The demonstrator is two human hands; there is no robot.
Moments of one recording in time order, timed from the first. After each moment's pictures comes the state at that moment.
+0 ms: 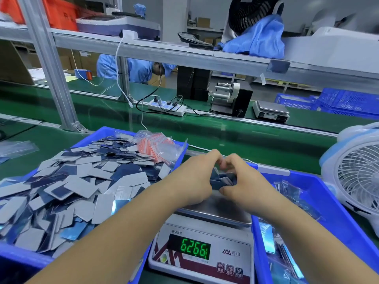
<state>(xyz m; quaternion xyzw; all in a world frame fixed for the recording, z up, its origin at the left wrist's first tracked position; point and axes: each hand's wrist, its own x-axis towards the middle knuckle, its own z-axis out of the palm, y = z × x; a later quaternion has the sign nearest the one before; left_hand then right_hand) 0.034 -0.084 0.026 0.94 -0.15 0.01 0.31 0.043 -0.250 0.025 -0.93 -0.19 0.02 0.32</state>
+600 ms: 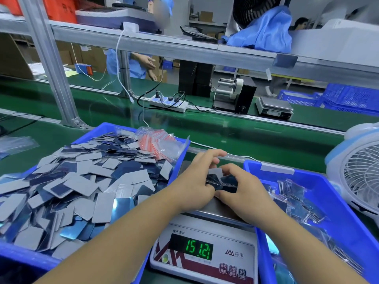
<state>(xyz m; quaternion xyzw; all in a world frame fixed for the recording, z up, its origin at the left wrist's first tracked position) 0.030 -0.080 -0.005 0.84 -0.18 0.01 0.51 0.040 -0.246 -0.003 -0.91 -0.22 -0.05 0.35</state>
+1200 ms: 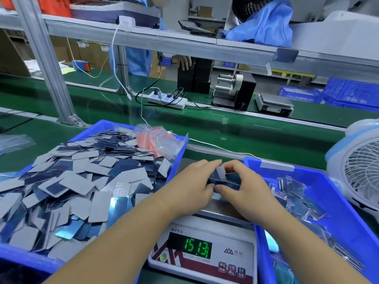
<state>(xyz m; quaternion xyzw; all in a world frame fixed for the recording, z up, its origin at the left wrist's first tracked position) 0.031 -0.078 -0.013 0.92 -0.18 0.04 0.33 0.040 -0.252 -0.005 -0.89 -0.21 -0.05 0.40</state>
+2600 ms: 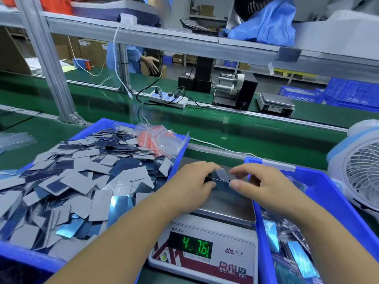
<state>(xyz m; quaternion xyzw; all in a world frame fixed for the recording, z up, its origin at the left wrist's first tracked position) 0.030 -0.077 -0.011 0.92 -0.17 0.06 0.35 0.050 -0.287 0.017 -0.93 -0.22 0.02 0.30</state>
